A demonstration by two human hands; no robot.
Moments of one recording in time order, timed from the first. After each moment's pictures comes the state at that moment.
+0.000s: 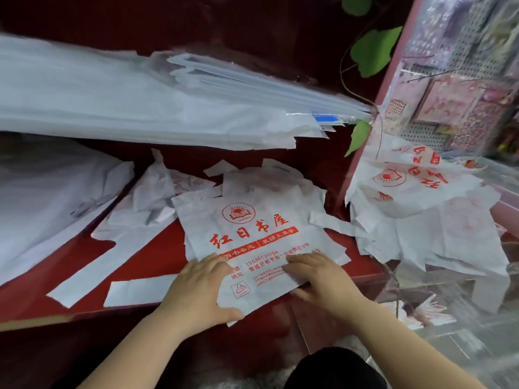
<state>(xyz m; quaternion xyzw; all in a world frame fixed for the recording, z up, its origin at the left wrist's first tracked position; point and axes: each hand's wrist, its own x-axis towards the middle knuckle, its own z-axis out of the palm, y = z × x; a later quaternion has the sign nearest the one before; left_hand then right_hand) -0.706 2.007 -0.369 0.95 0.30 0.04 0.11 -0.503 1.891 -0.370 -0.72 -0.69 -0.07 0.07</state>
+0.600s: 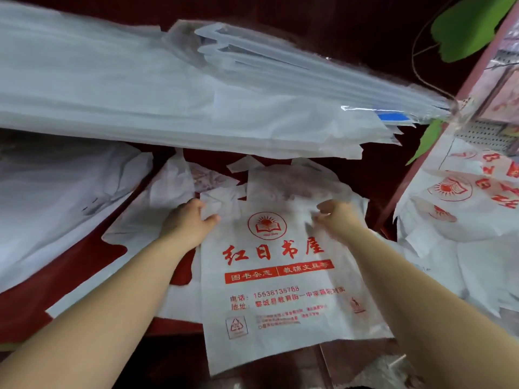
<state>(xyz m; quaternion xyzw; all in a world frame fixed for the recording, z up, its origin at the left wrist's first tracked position) -0.674 2.143 -0.354 0.78 0.54 0.17 0.27 -0.453 2.029 -0.330 -0.87 -0.40 0.12 0.26</state>
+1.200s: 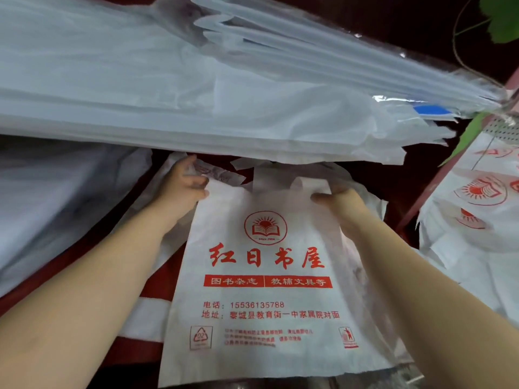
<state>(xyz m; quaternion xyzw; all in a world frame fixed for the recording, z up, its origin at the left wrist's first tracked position) -0.668 2.185 -0.333 0.64 0.43 0.37 0.52 -0.456 2.063 -0.321 -0.76 -0.34 0.23 0.50</state>
